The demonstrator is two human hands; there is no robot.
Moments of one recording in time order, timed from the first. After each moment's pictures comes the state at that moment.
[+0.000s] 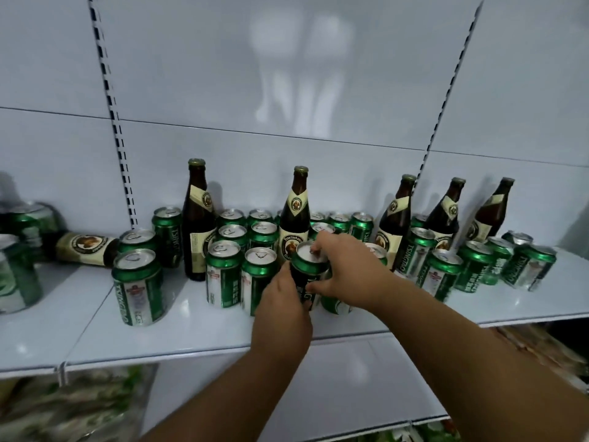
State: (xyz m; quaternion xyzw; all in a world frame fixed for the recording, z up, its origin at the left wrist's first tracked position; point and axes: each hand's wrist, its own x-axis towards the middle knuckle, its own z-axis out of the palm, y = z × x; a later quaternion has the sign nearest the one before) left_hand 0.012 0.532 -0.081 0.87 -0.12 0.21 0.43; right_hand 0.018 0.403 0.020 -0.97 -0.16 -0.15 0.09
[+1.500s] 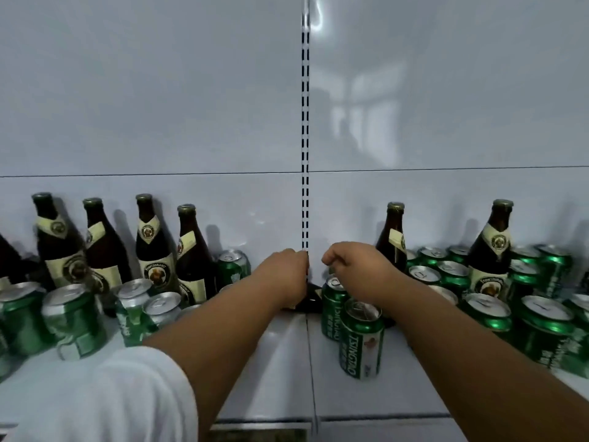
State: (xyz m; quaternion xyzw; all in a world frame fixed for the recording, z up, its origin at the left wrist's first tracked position) left_hand 0.134 0.873 0.027 0.99 -0.13 0.06 0.06; right_hand 0.117 0.712 0.038 -0.95 -0.15 -0.12 0.26
